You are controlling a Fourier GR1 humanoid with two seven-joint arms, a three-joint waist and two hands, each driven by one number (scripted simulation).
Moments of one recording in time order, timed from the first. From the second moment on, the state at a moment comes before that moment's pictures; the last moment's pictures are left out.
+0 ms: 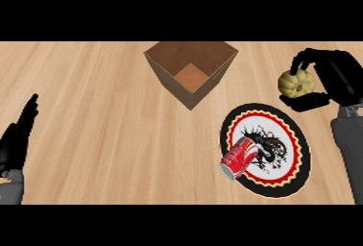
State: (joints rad) left arm -0.10 0.34 0.20 -1.37 -0.26 0.07 0.07; right arm -0.53 -0.40 -0.10 -1.32 0.94 0.07 -0.17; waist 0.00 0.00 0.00
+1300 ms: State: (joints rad) left arm -0.15 0.32 0.19 -1.35 -0.28 0.06 0.07; right arm -1.21 -0.05 -0.18 -0.71 0.81 -0.01 0.06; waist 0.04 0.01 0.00
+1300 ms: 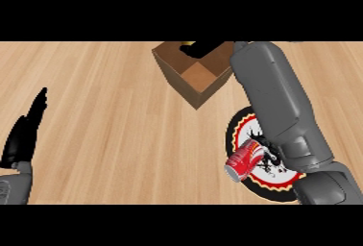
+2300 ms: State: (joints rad) left arm -0.19 0.32 0.18 -1.35 -0.29 0.04 0.07; right arm -1.36 -0.01 -0.32 -0.25 0.78 -0.26 0.03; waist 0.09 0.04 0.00
